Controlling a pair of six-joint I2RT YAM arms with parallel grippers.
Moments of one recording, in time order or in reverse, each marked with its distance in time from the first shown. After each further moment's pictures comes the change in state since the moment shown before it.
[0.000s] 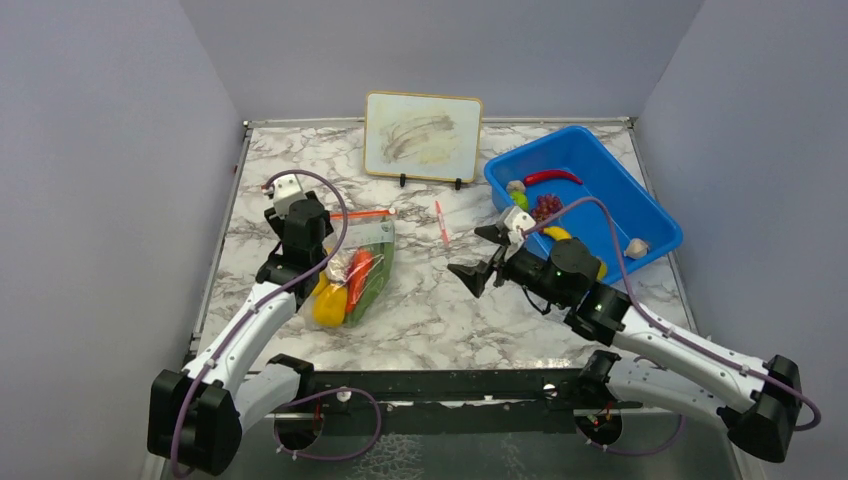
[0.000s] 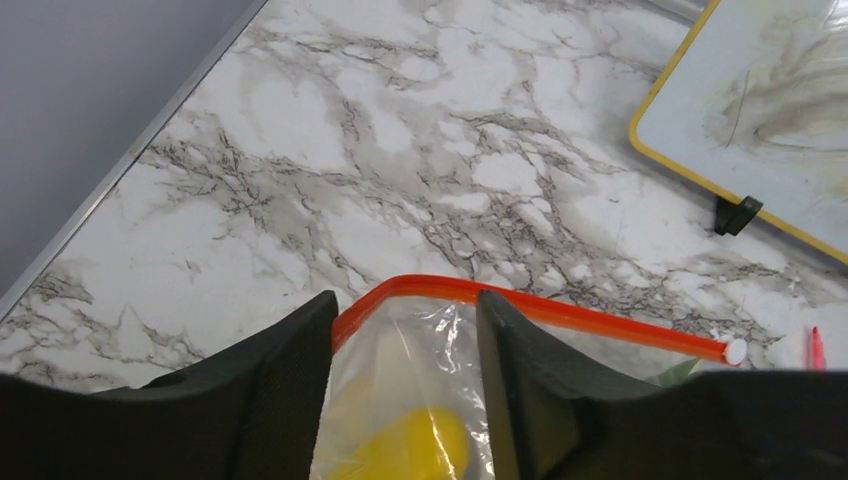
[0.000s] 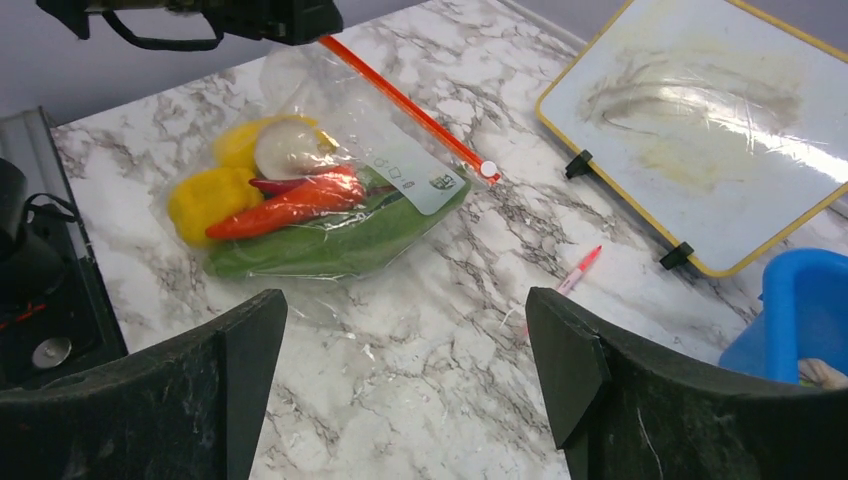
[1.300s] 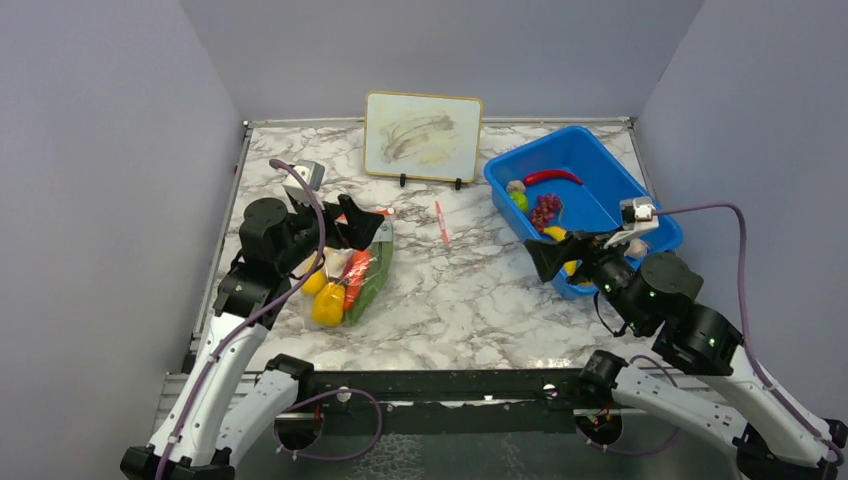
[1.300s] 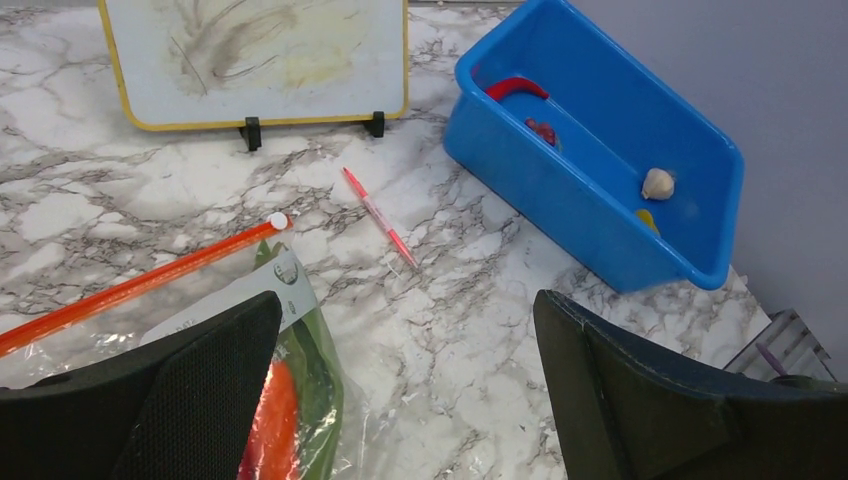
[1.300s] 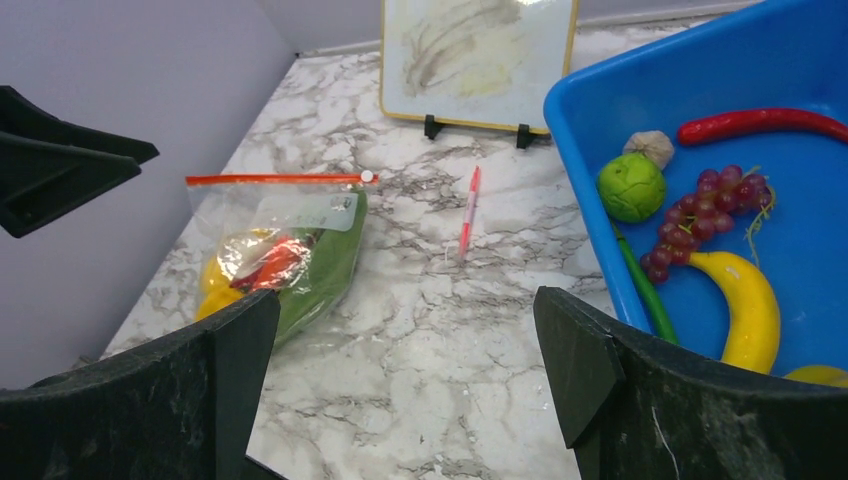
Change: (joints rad) left arm -0.002 -0.234 0.245 -0.245 0.933 0.042; right arm 0.000 -0.335 0.307 -0.722 0.496 0.484
